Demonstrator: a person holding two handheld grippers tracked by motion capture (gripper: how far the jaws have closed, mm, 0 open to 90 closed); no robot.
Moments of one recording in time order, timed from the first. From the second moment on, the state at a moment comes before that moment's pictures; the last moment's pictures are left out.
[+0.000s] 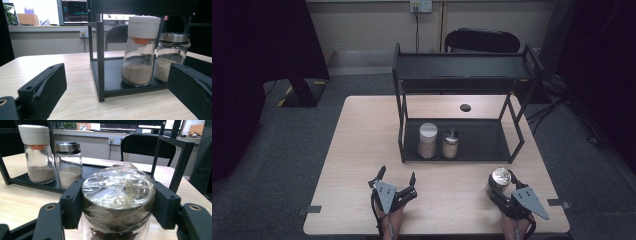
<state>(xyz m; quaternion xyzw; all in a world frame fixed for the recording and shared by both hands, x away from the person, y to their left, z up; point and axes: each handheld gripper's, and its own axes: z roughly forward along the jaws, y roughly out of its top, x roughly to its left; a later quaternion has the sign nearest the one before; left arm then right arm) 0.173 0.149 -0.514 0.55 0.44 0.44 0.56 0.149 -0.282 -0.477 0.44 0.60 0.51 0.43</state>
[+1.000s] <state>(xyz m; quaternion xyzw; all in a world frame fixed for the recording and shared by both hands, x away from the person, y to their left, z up) 0.172 0.149 -0.514 0.55 0.44 0.44 0.56 0.152 -0.281 -0.470 0.44 0.60 0.52 0.42</state>
